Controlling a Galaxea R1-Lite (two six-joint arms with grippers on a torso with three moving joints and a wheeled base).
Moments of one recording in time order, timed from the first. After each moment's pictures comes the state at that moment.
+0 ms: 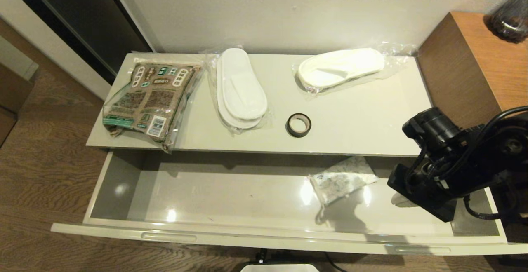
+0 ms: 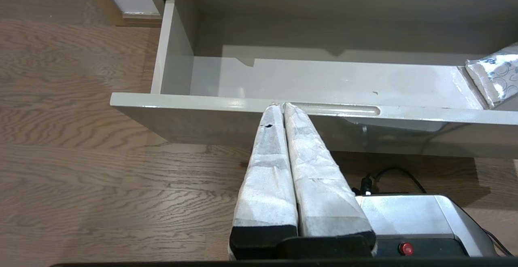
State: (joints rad) left arm 0.00 0.00 0.00 0.00 0.00 -0.03; right arm 0.33 1.73 -1.06 0.45 -0.08 0.96
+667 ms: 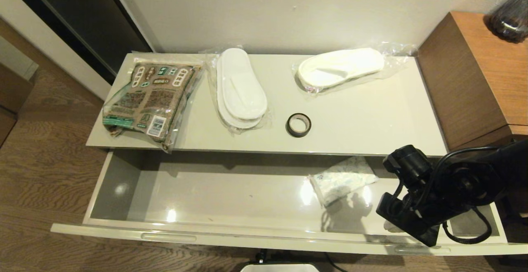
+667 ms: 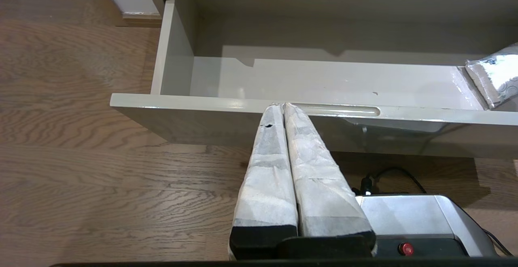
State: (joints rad) left arm 0.00 0.00 0.00 0.00 0.00 -0.03; right arm 0.32 1.89 -0.87 0.20 -0.08 0.96
